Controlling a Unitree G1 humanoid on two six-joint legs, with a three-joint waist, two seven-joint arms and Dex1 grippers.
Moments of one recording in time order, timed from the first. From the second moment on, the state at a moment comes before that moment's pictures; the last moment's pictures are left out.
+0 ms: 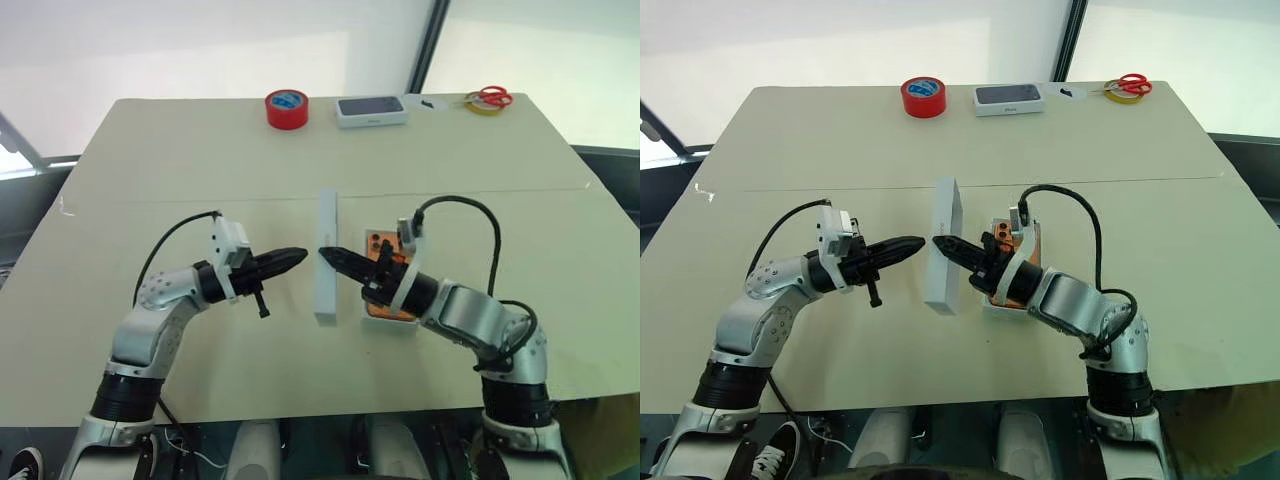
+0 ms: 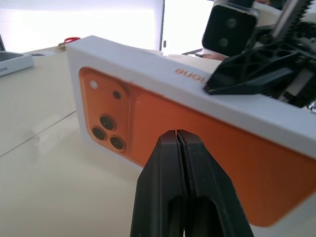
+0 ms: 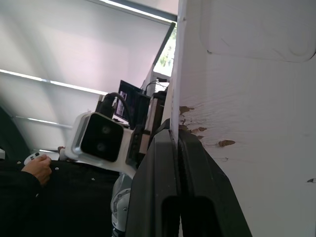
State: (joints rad) left arm -0.29 0.46 -0.03 -0.14 -0.48 0.25 -0.98; right arm -0.35 -0.28 -0.09 -0.20 1.90 0.99 -0.38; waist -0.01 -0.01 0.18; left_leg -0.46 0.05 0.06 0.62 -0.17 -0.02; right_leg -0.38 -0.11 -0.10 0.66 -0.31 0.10
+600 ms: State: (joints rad) left arm -0.37 0.21 -0.21 0.12 -0.31 0.10 -0.94; right arm -0.22 -0.74 -0.25 -0.11 1.74 1.06 0.02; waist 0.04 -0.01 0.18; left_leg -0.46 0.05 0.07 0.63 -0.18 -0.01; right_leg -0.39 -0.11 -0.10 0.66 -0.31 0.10
